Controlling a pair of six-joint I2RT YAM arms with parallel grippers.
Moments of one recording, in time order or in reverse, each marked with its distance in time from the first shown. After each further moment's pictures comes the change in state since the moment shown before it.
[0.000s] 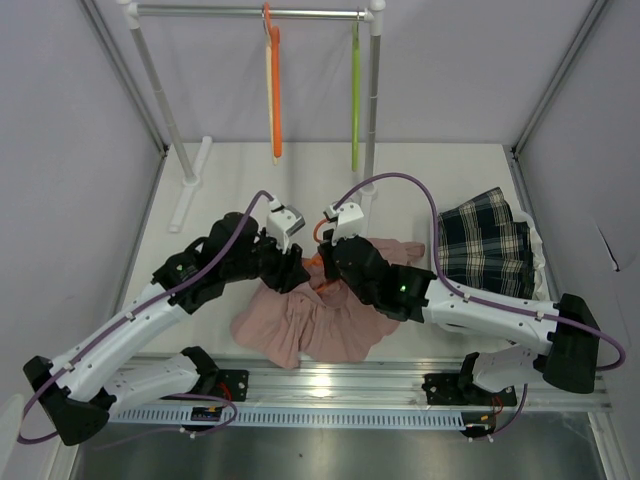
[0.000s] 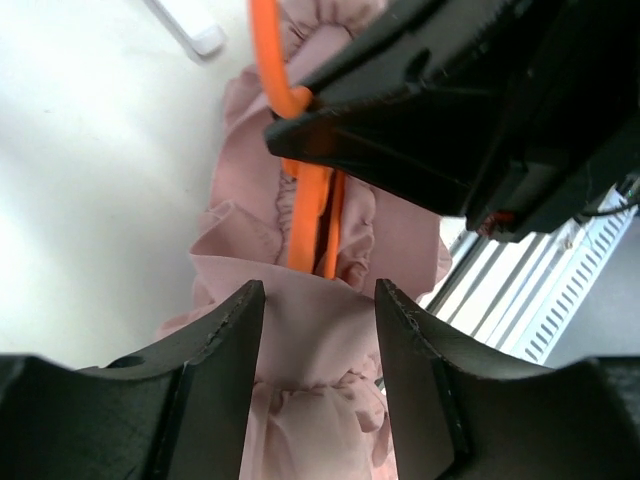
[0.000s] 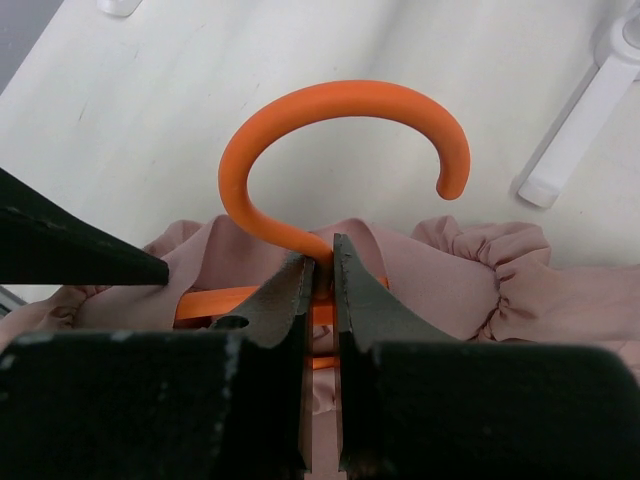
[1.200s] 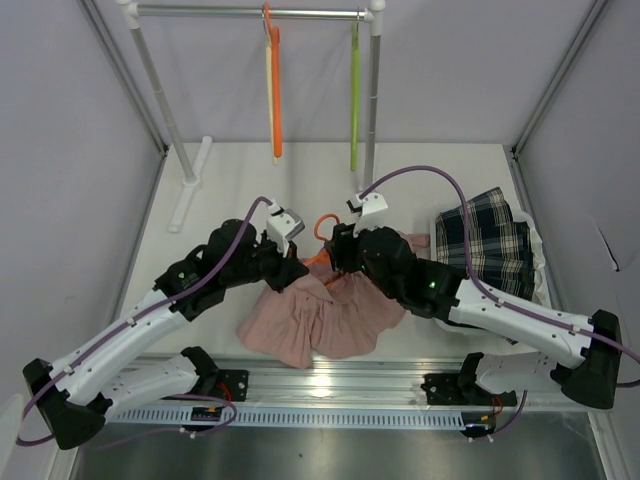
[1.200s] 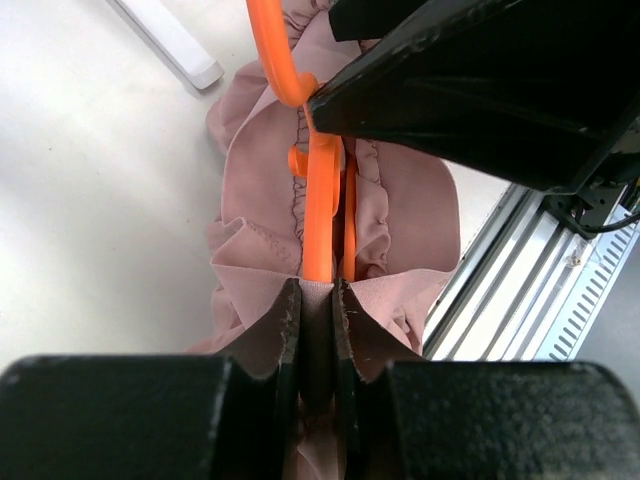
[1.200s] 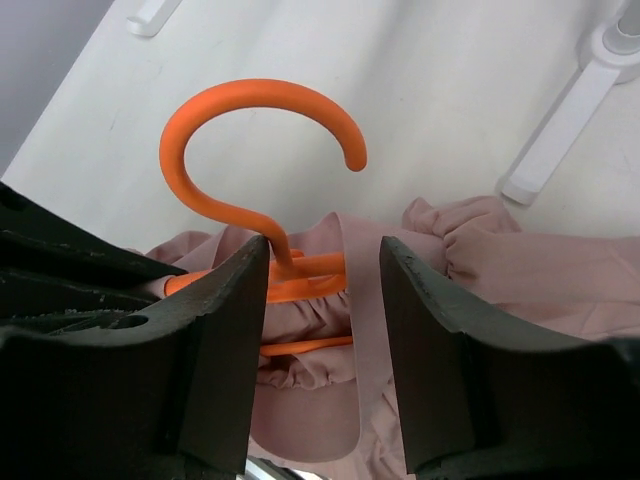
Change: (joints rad) left arm -0.017 -0.038 -0.085 0.127 -0.007 0.010; right arm -0.067 -0.127 0.008 -0.100 -0.085 0.011
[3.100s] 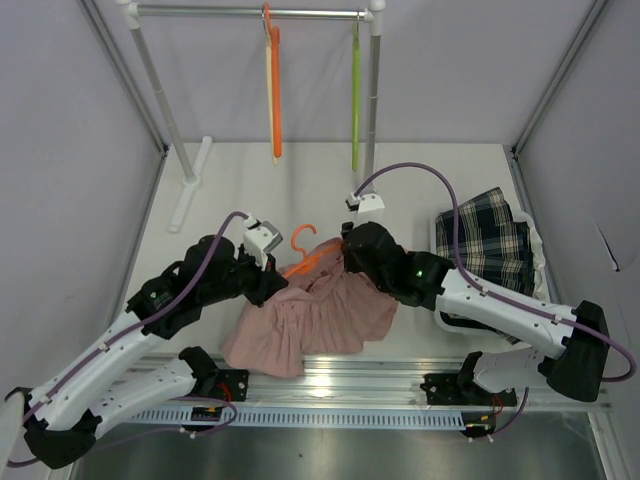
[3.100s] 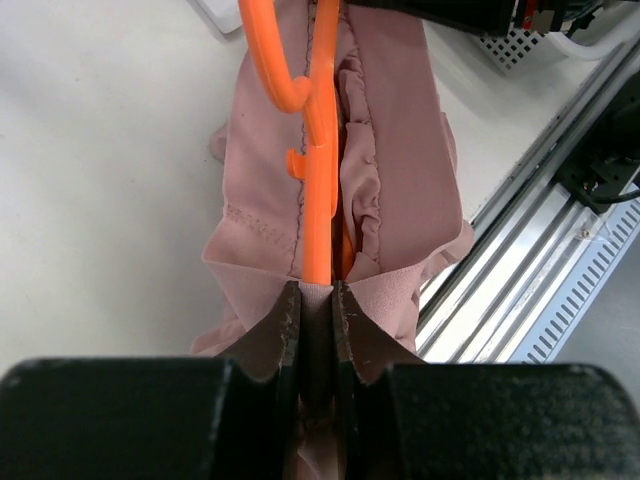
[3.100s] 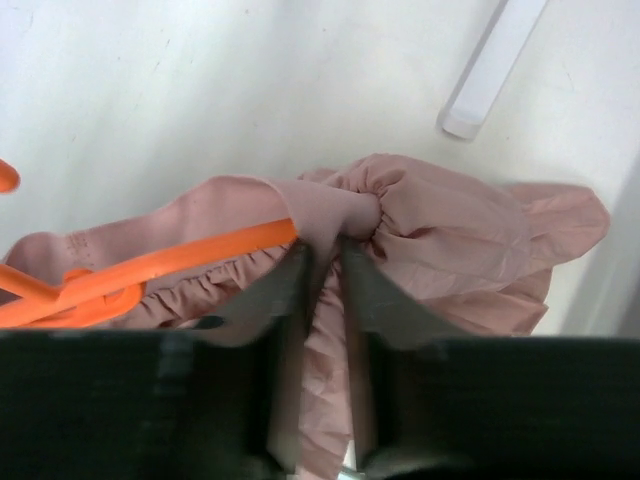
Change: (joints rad) left arm 0.000 -0.166 -0.029 -0.167 -0.061 -0.030; right arm -0.047 0.079 0.046 -0.184 0.040 0.080
